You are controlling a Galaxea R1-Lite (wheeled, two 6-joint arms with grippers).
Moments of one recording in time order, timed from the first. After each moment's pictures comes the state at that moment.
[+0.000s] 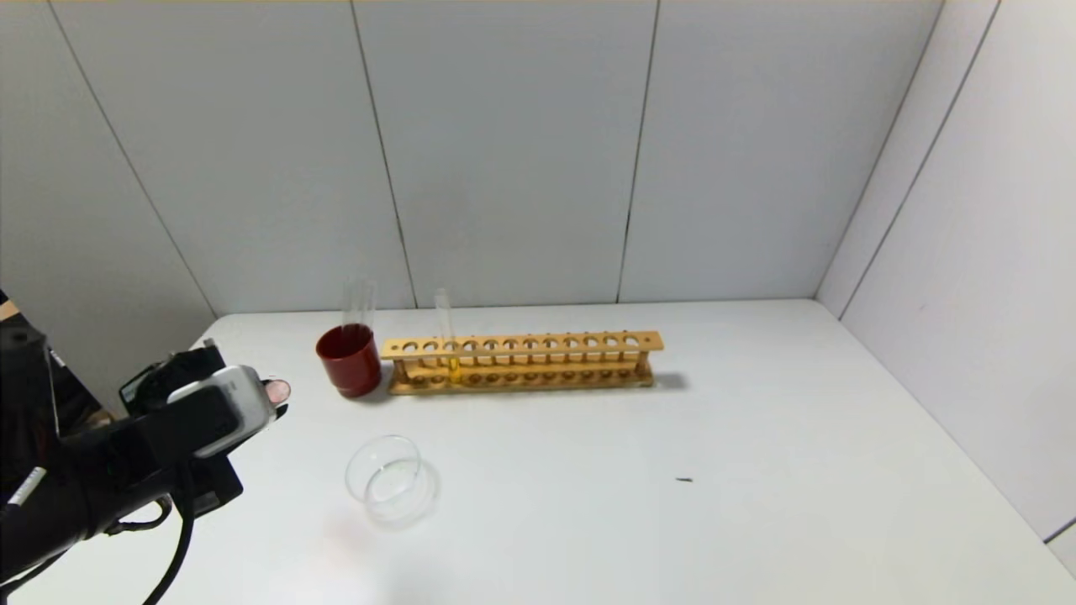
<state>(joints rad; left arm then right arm) -0.17 1.29 -0.38 -0.57 -0.12 0.98 0.00 0.00 0.00 0.00 0.01 0.00</state>
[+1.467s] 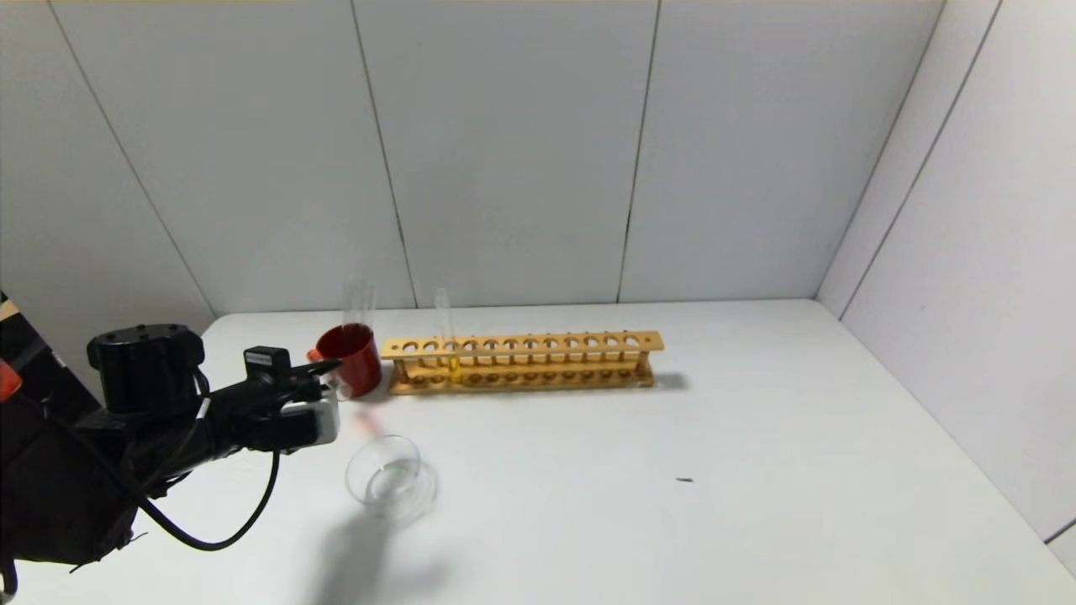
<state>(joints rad) 0.00 1.89 -0.44 -1.13 -0.45 1.49 0.00 0.00 0.00 0.00 0.01 0.00</state>
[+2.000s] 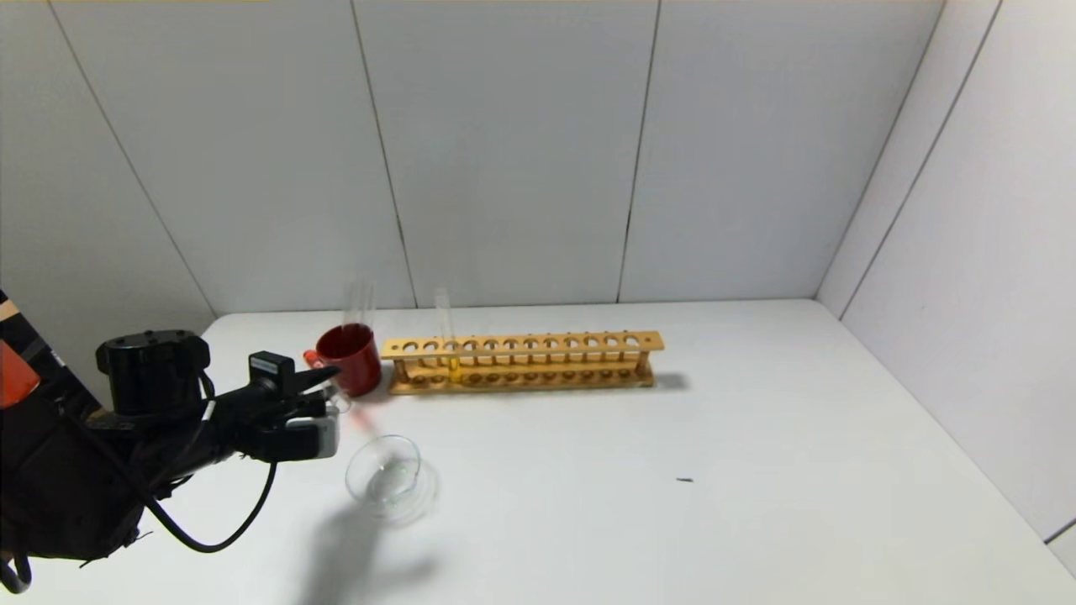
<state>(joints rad) 0.02 1.93 -0.45 -1.13 -0.44 1.63 0.00 0.00 0.00 0.00 0.01 0.00</state>
